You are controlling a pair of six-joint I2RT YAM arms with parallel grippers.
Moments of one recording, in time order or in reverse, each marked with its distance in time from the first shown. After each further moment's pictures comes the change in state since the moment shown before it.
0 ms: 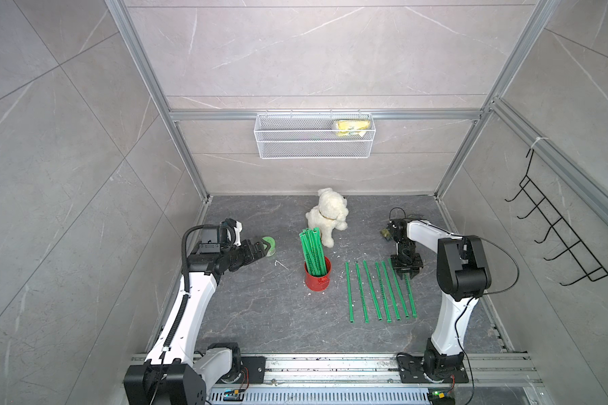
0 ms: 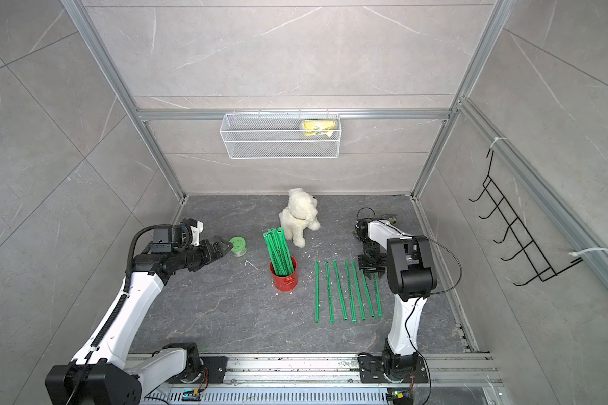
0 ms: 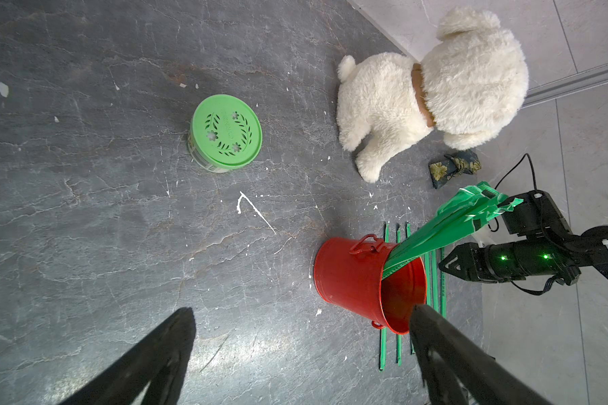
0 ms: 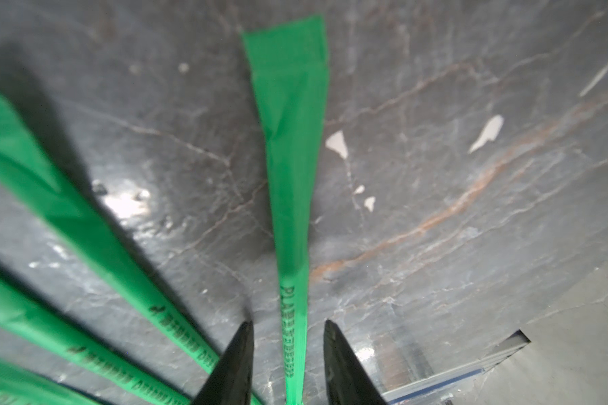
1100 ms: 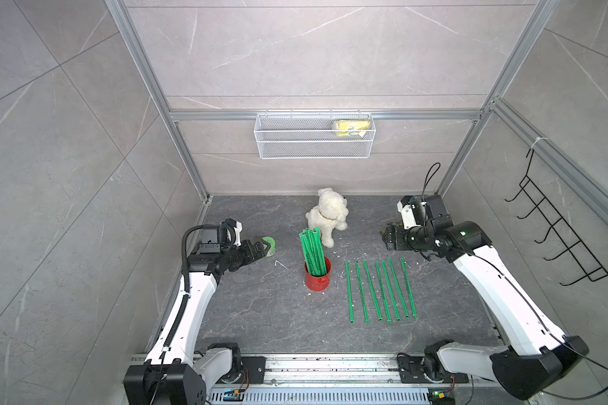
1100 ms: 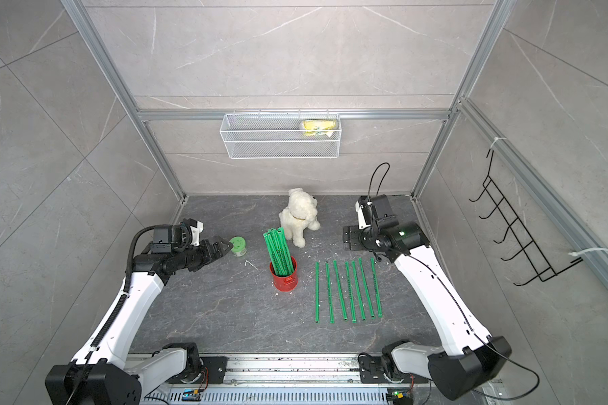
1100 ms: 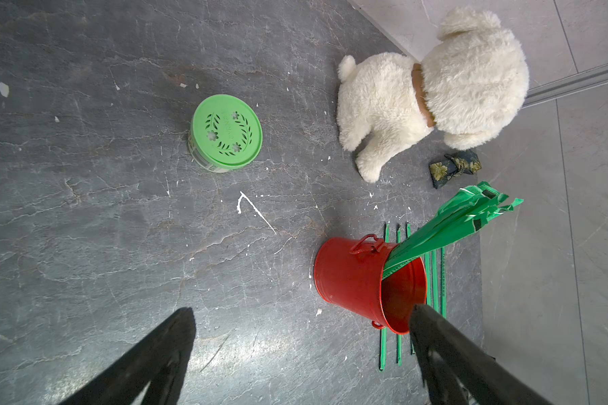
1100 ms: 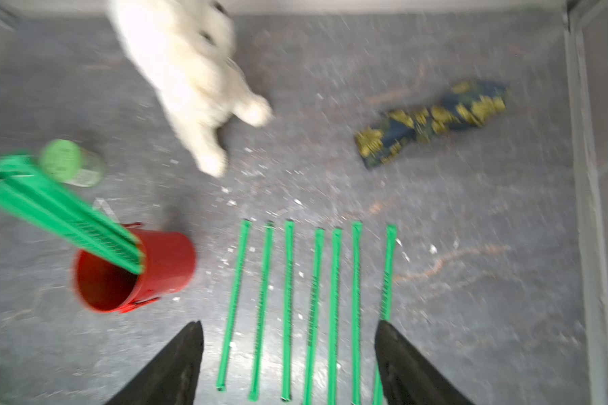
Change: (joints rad) left arm 0.000 0.000 0.000 0.000 -0.001 0.000; right arm 0.286 -0.751 0.092 0.144 -0.154 0.041
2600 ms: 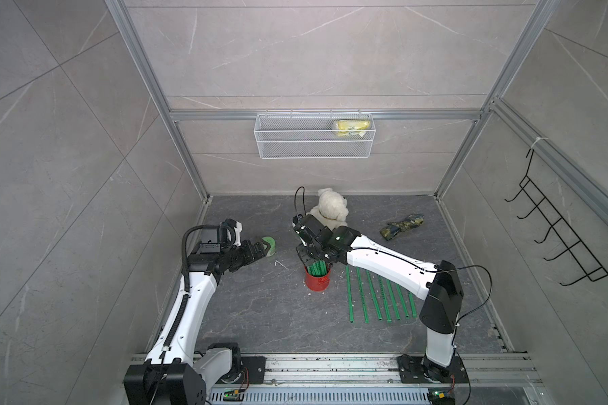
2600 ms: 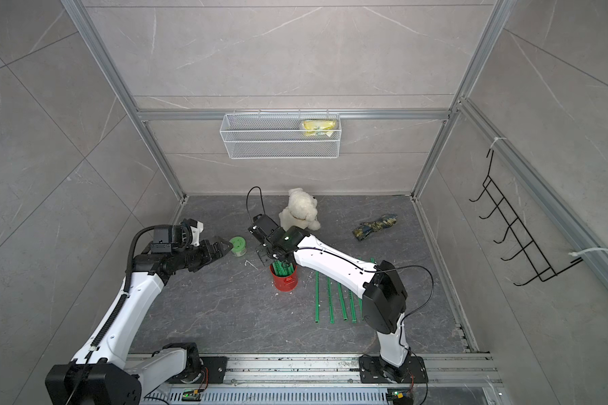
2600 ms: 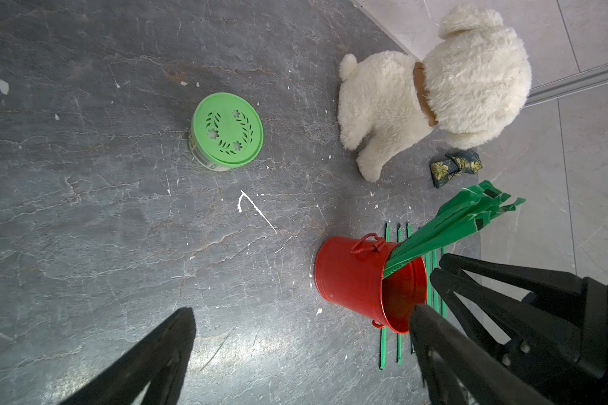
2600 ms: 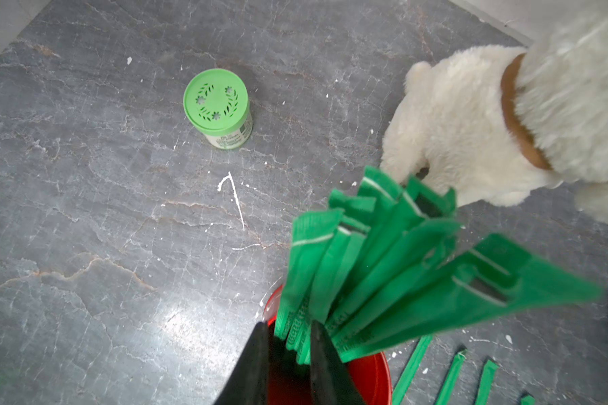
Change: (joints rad) left arm 0.000 0.002 0.000 -0.003 0.000 0.000; right arm 0.538 0.674 0.324 0.238 0.196 0.007
